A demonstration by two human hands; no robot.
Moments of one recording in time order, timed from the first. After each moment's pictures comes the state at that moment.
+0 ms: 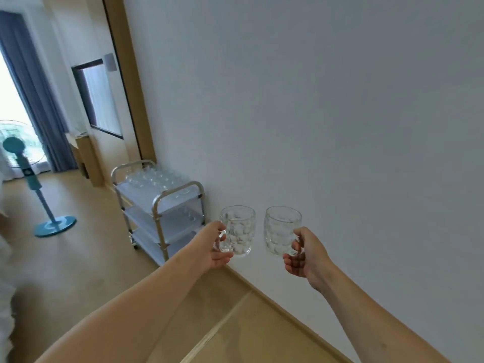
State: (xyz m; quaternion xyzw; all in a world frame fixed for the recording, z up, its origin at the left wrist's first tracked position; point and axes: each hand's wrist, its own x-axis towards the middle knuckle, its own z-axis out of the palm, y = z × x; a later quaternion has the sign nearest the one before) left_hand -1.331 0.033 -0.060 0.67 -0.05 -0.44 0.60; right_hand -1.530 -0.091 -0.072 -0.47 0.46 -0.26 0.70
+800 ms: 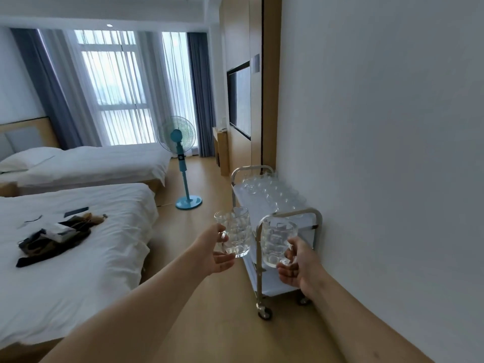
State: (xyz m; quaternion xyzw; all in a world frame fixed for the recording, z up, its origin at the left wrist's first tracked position) left_hand -0.991 0.057 -0.053 0.63 0.17 -0.26 0.71; right_hand -1.085 -0.142 -0.086 -0.57 0.31 -0.01 0.76
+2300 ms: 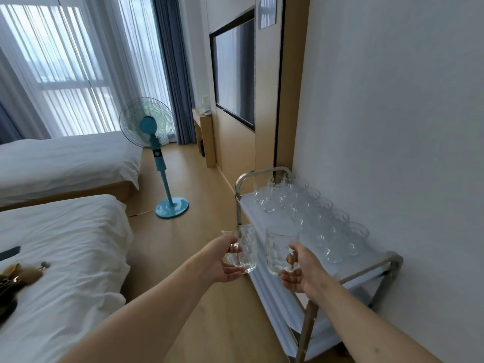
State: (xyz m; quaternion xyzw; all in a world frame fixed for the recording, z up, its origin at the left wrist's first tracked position) left_hand -0.462 0.039 -0.123 0.66 0.16 -0.39 0.62; right_hand -0.561 -0.145 -0.164 -0.55 0.40 0.01 0.73
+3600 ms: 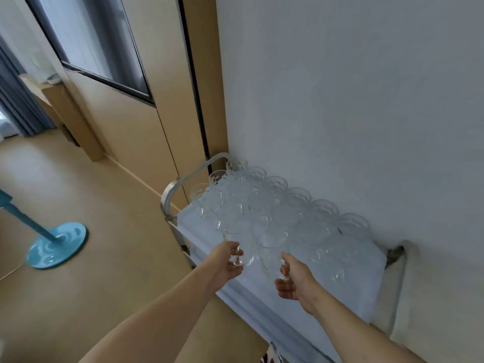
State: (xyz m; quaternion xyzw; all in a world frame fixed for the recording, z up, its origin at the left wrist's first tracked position) left_hand -0.126 -0.179 -0.272 0.67 0.07 -0.54 0.50; right_hand -0.307 -0.261 -0.287 -0.42 0.59 -0.08 0.69
